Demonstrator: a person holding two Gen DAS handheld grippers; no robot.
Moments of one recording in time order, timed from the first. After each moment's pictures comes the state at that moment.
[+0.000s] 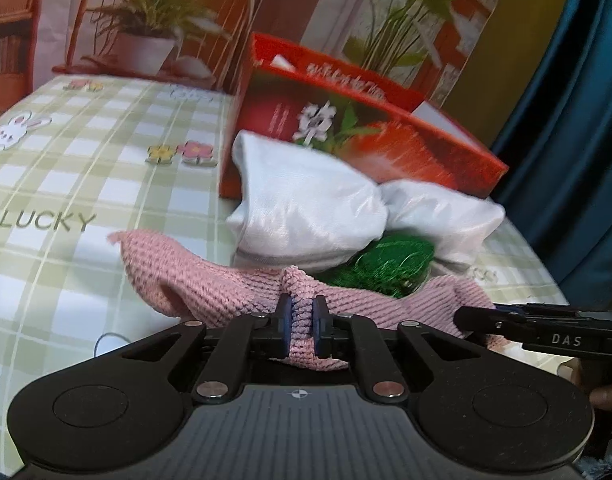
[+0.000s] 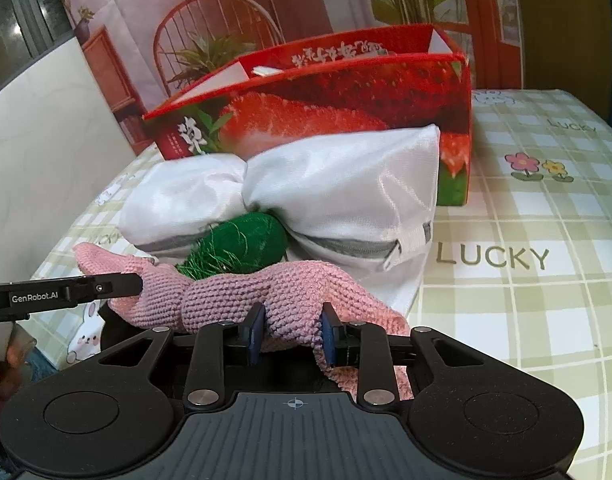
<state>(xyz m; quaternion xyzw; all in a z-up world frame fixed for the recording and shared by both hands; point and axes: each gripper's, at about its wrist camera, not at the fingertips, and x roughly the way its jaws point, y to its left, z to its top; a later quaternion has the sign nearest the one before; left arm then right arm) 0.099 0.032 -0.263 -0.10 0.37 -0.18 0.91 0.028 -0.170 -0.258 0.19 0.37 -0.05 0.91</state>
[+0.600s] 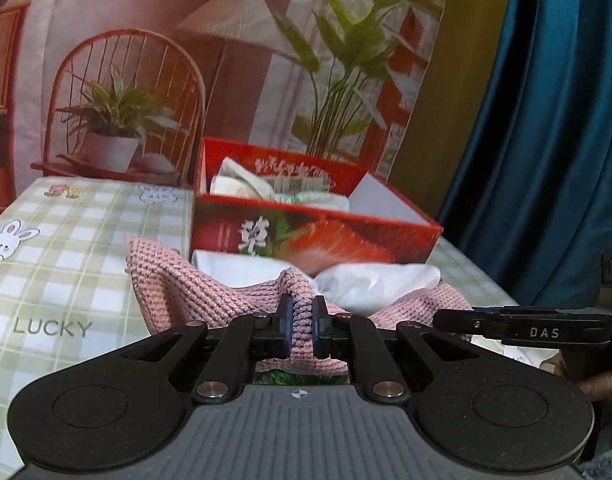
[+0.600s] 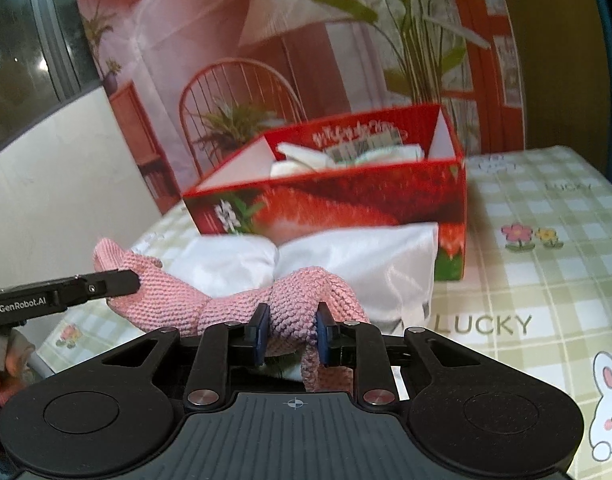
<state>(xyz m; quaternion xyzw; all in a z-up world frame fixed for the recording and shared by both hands) 0.075 0.015 -0.196 -0.06 0.27 -0.21 0.94 0.006 -0.174 -0.207 0.19 0.28 -0.04 0.94</state>
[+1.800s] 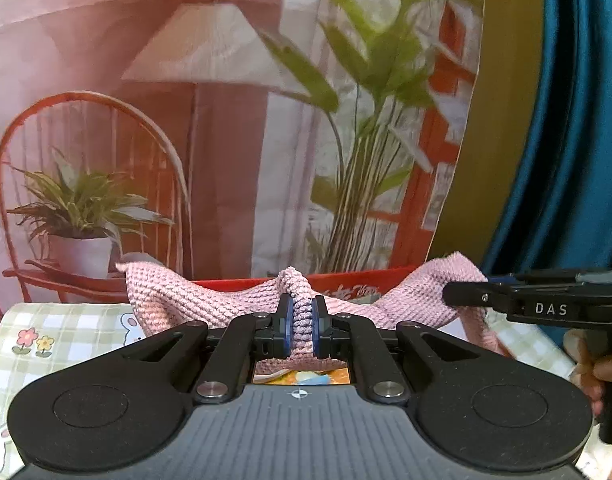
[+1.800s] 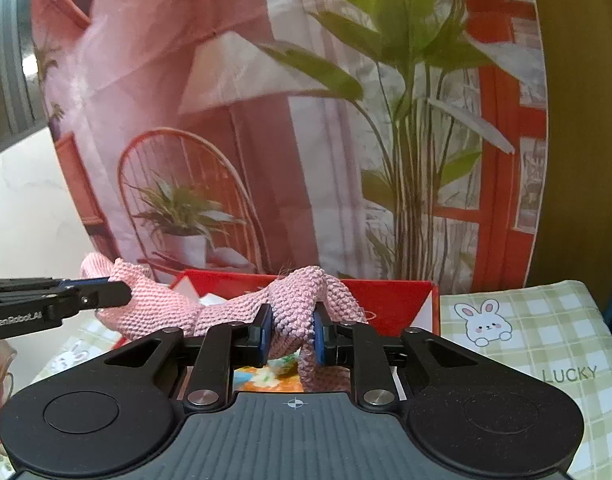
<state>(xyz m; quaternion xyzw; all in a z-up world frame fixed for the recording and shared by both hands) 0.300 -0.054 -0.131 0.02 0.27 -0.20 0.94 0.205 -0.297 -0.132 0.14 0.26 -0.09 0.95</state>
